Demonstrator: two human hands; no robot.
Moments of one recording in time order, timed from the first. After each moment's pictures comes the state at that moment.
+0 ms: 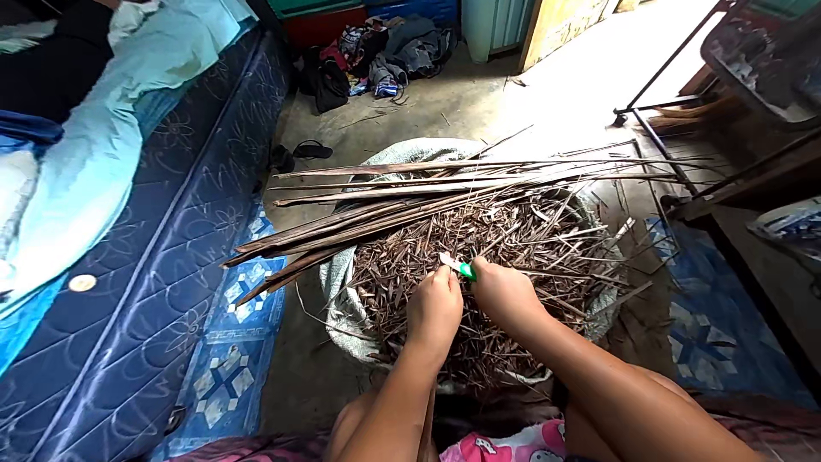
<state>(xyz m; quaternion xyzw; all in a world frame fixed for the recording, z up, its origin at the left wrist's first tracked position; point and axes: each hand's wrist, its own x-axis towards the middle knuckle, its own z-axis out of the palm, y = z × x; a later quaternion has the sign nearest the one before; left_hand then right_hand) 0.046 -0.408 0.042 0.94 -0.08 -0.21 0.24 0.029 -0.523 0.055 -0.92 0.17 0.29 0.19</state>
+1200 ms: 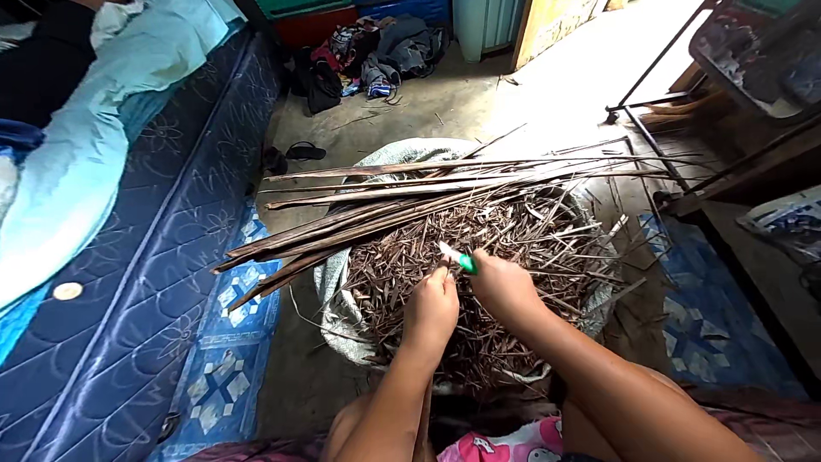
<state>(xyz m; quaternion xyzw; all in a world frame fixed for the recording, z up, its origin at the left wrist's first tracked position) 0.046 -0.404 0.042 0.92 -0.08 -0.23 0.30 0.028 -0.529 0.057 -0.92 0.17 0.26 0.23</state>
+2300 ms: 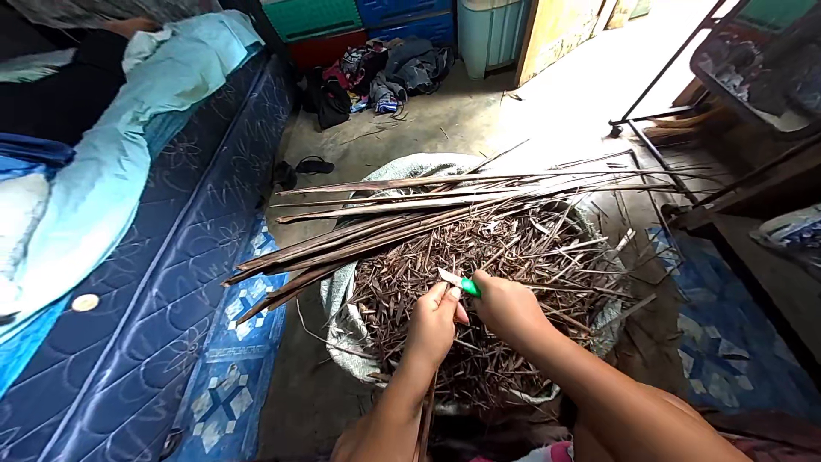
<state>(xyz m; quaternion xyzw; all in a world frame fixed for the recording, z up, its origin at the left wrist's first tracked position) 0.046 -0.391 0.048 0.77 -0.02 -0.28 0.57 0.026 -0.532 0.060 -0.92 0.14 0.26 0.25</state>
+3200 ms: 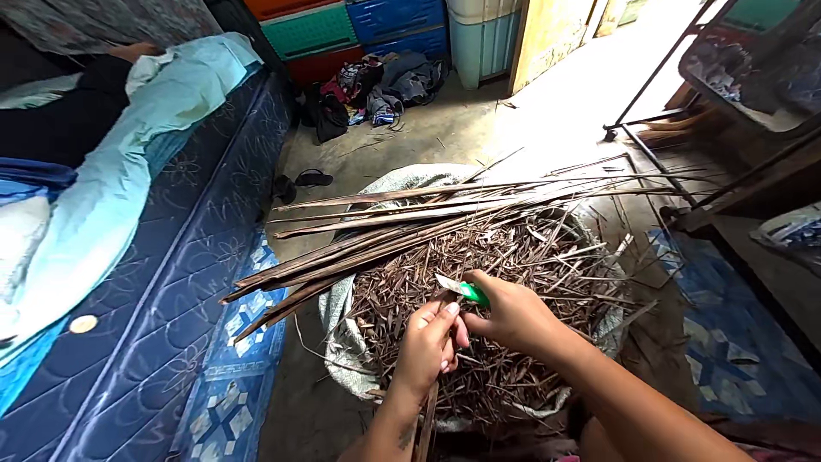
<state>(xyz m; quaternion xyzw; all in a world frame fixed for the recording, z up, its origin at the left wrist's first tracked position) 0.038 -0.386 0.059 0.62 0.00 -0.32 0.72 0.017 -0.557 0.060 -0.93 0.03 0.15 0.35</state>
